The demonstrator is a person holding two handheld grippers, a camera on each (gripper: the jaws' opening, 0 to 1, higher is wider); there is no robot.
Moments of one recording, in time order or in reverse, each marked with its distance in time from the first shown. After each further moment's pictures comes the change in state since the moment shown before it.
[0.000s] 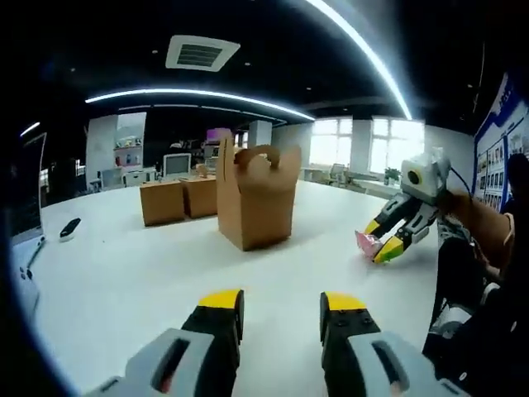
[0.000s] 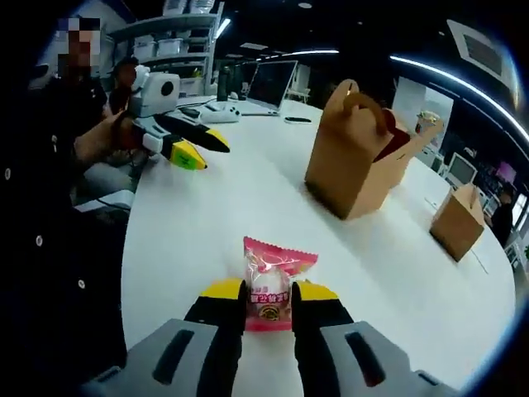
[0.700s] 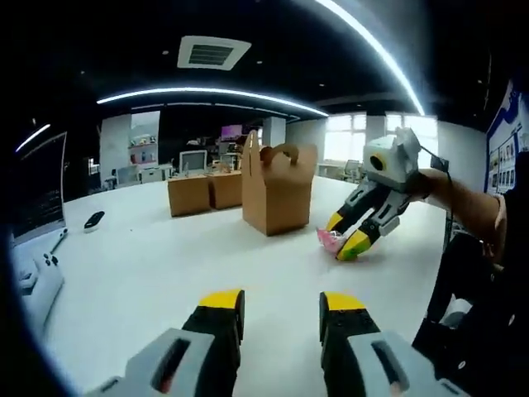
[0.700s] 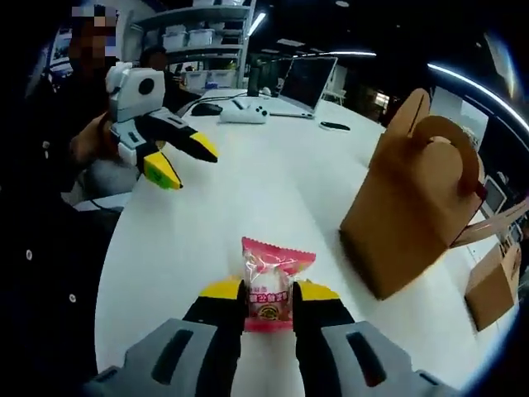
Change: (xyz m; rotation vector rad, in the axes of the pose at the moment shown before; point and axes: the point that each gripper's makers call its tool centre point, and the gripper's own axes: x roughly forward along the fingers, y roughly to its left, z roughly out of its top) left arm -0.035 0.014 -0.017 -0.003 0.031 0.074; right arm 0.070 0.003 0.041 -0.085 0.018 0.139
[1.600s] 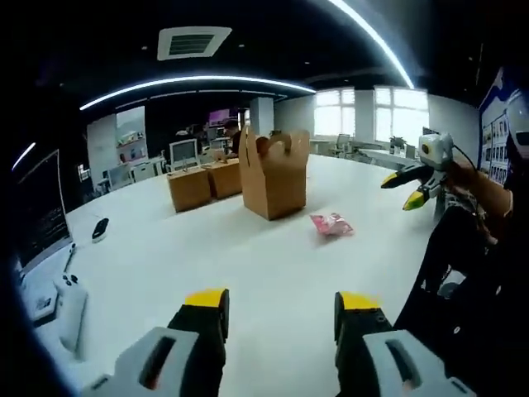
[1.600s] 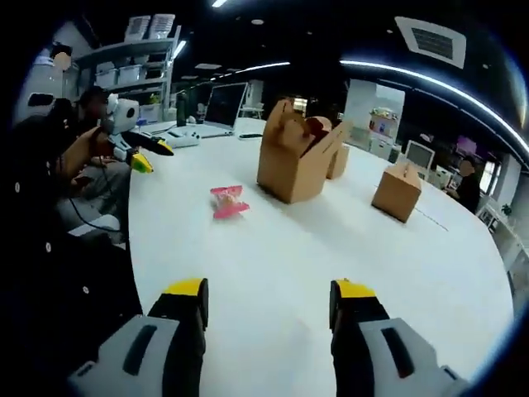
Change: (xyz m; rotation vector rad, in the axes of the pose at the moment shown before) left arm -0.036 0.011 -0.001 0.093 0.124 -0.024; right arm -0.170 0.008 -0.095 0.274 -0.100 -0.397
